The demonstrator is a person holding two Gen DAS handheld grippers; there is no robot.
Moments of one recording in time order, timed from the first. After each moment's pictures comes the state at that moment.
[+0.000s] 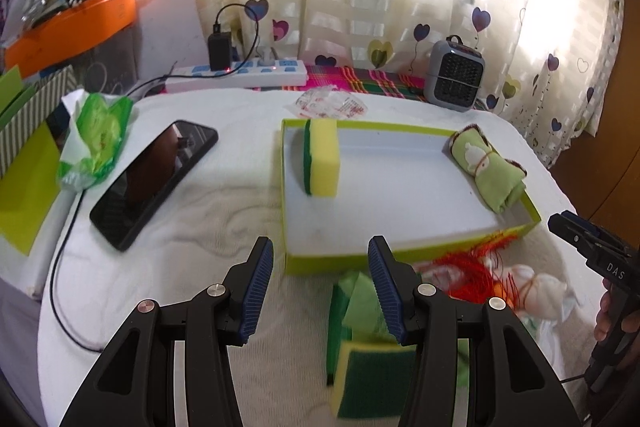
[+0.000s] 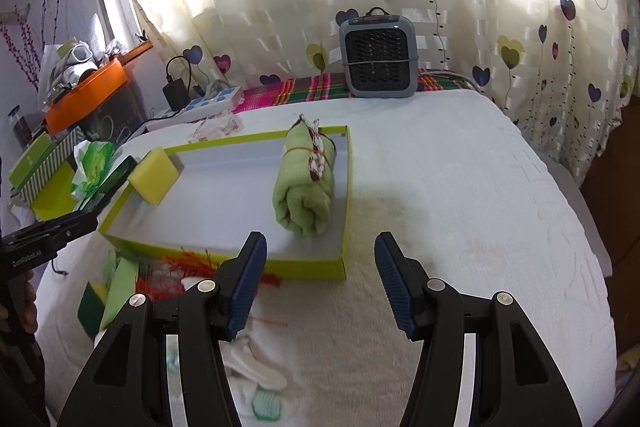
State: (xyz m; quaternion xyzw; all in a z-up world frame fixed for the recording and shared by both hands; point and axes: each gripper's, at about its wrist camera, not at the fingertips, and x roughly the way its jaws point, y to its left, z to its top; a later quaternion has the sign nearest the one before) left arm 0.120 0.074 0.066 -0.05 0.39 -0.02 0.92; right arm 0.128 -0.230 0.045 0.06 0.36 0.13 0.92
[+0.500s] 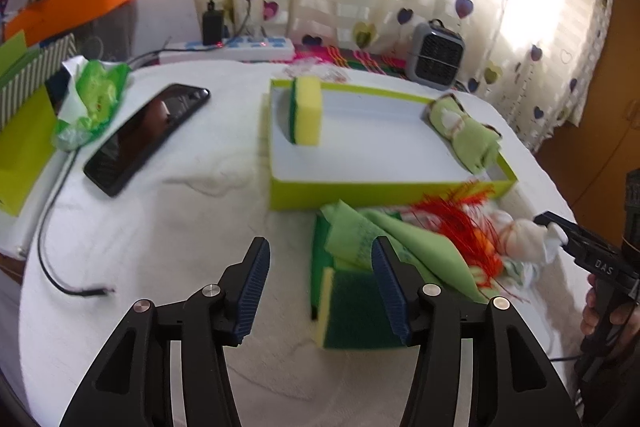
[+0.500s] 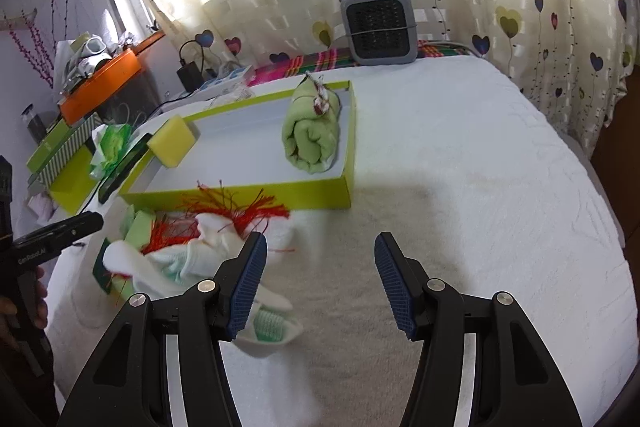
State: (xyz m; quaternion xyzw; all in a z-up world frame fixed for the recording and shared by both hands) left arm 0.081 0.071 0.049 -0.06 0.40 -0.06 0.91; right arm 0.098 -0.237 0.027 0.08 0.38 0.16 0.91
